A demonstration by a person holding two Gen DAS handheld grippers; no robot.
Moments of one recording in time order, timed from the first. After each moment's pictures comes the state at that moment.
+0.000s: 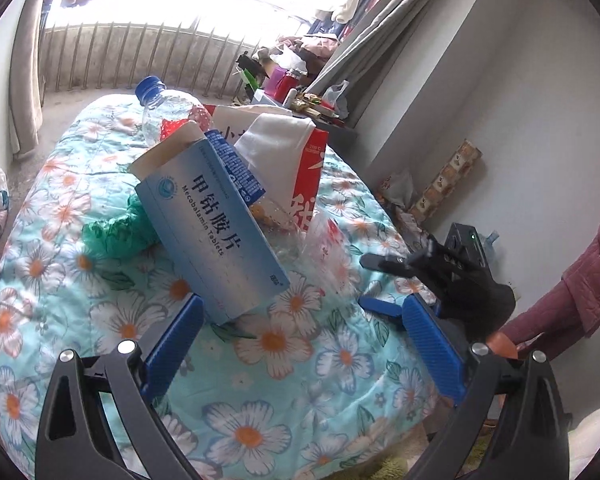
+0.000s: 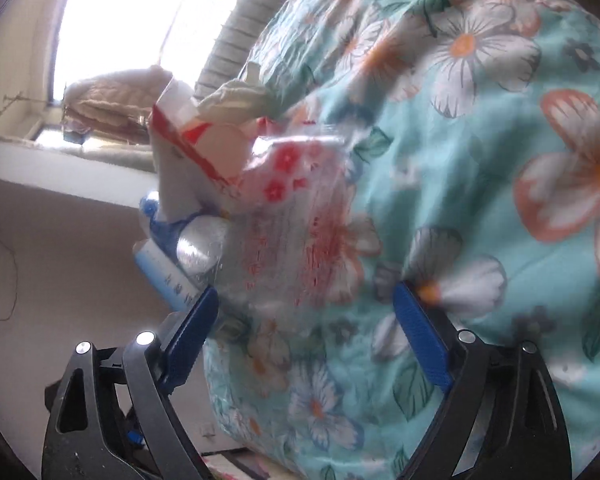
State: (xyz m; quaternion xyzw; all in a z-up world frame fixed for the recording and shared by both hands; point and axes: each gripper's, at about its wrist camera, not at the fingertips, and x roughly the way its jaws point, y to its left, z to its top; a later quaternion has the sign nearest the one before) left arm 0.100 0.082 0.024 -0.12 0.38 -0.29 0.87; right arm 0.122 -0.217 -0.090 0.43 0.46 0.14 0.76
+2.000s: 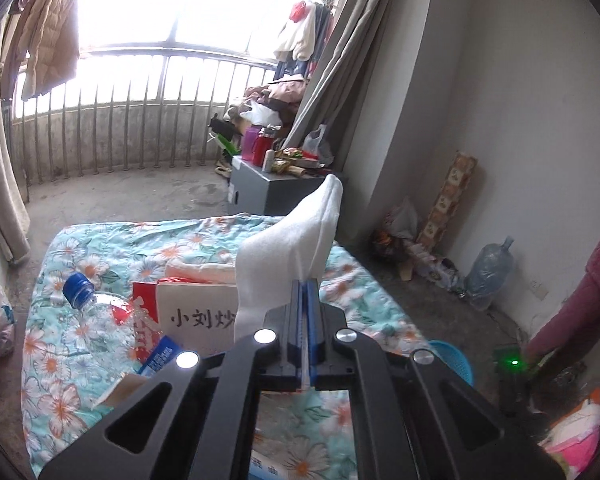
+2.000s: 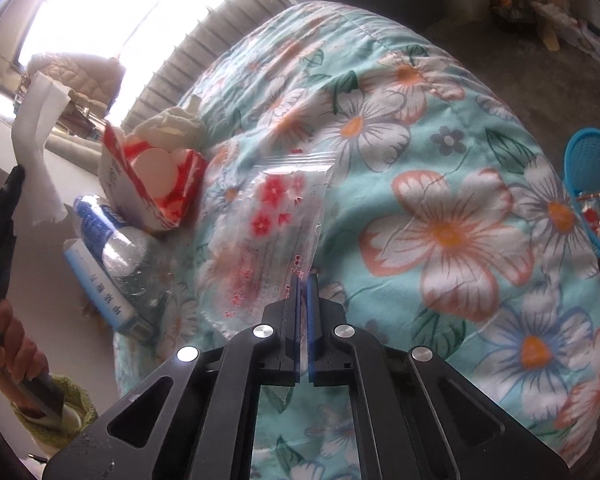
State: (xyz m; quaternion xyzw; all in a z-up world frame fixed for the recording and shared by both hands) left arm 0.198 0.014 0.105 -0.05 0.28 -0.31 0.91; right arm 0.088 -0.253 -0.064 0.32 0.47 0.02 0.82
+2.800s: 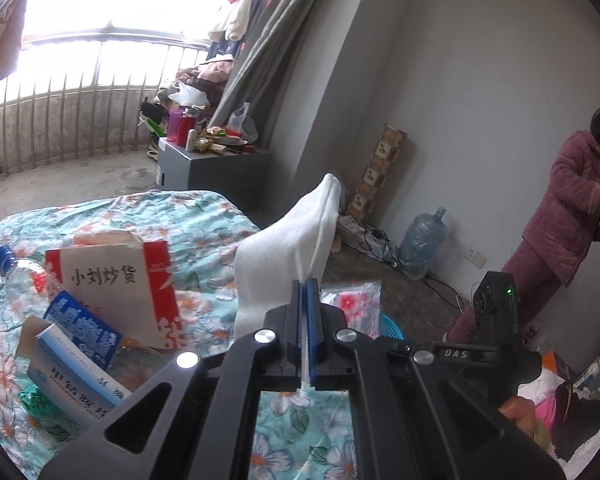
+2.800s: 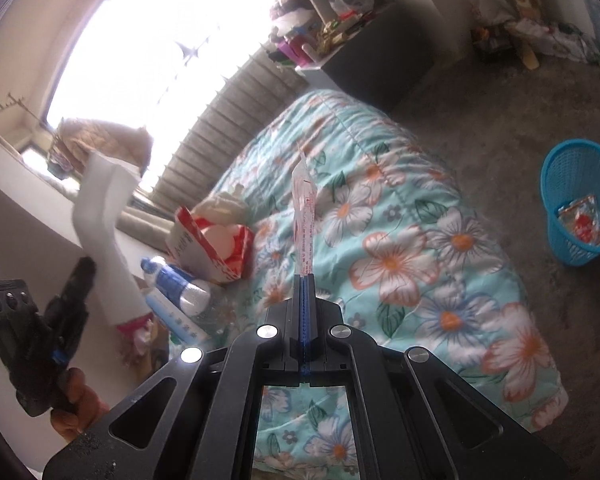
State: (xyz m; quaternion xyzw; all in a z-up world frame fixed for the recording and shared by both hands) left arm 0.123 -0.038 0.115 -0.03 0.30 -0.42 0.85; right arm 0.014 -0.295 0.002 0.38 0.35 0.01 0.85
